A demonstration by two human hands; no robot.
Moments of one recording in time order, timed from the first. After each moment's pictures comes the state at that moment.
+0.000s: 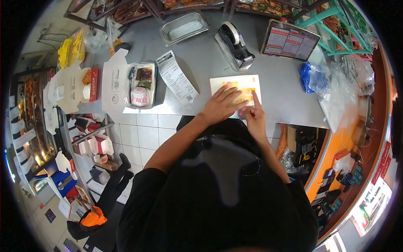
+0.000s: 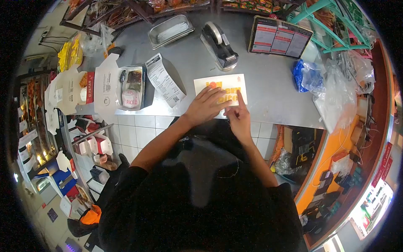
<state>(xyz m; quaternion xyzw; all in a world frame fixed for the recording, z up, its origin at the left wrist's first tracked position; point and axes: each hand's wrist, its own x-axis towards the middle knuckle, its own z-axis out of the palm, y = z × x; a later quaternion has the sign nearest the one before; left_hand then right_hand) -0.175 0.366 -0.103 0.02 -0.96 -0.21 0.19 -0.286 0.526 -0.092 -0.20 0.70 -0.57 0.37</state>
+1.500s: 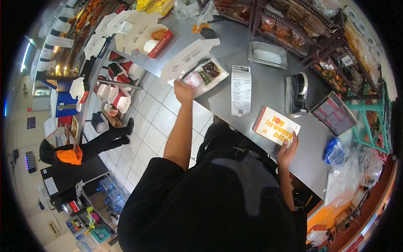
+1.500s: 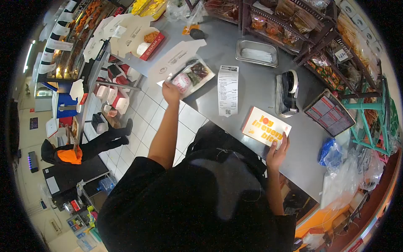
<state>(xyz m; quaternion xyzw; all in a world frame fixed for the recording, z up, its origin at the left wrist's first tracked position) 0.048 0.217 -0.150 0.81 -0.42 -0.13 0.39 -0.333 0.517 -0.123 -0.49 0.78 -0.37 0.13</state>
